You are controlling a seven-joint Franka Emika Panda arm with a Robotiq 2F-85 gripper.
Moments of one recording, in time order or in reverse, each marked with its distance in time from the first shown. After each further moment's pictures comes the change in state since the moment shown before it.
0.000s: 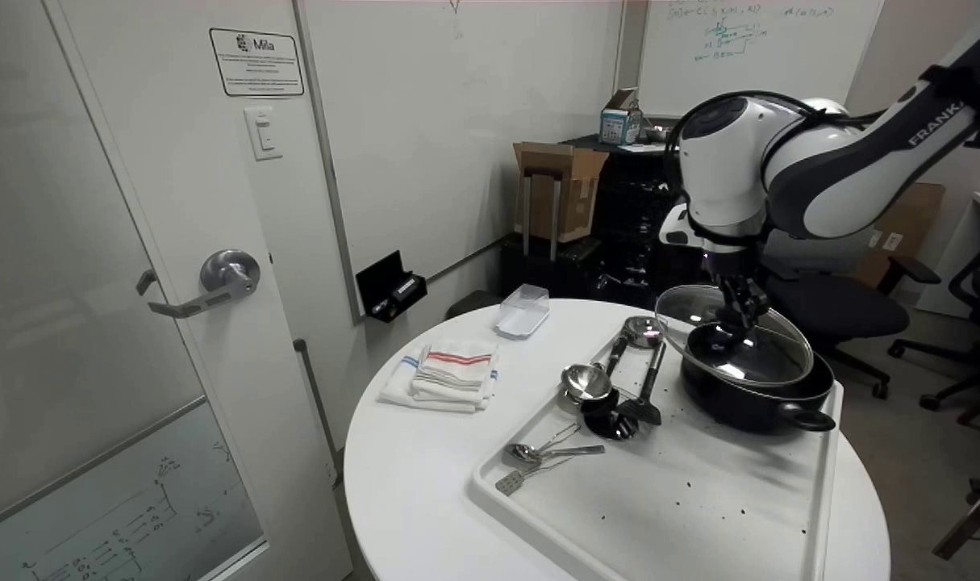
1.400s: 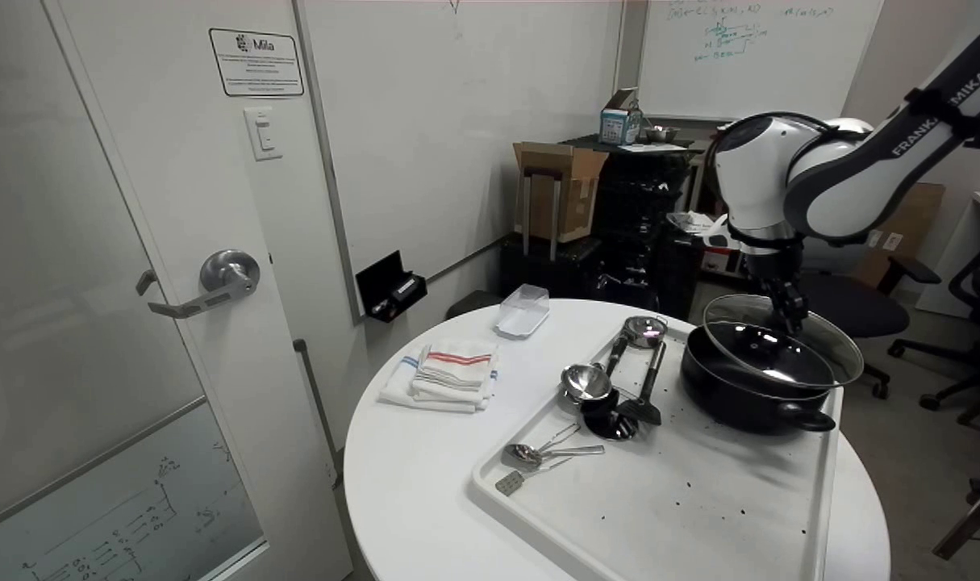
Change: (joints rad) arm -0.114 0.032 -0.072 -0.029 0.095 0.007 0.000
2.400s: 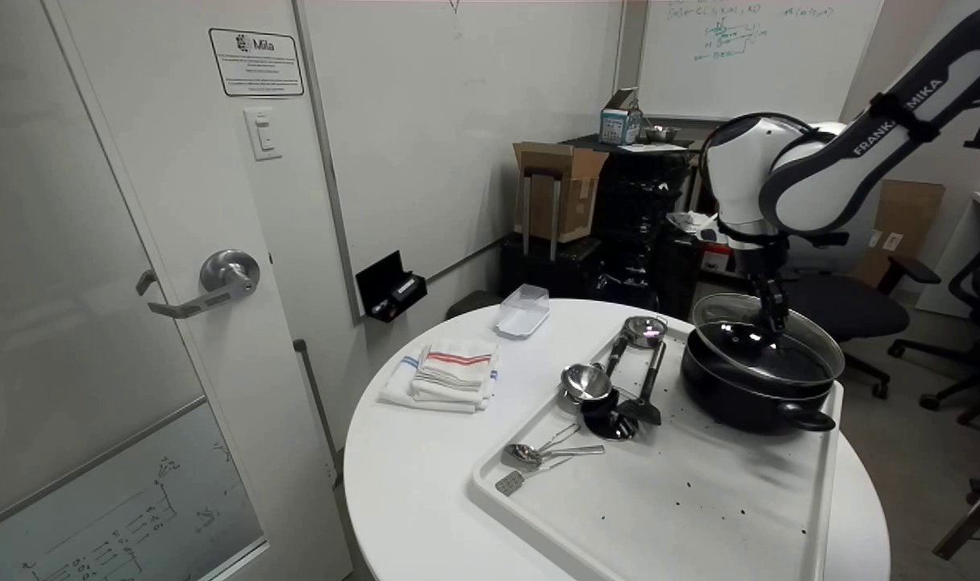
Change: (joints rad) arm -0.015 0.064 -0.014 0.095 0.105 -0.005 -0.001
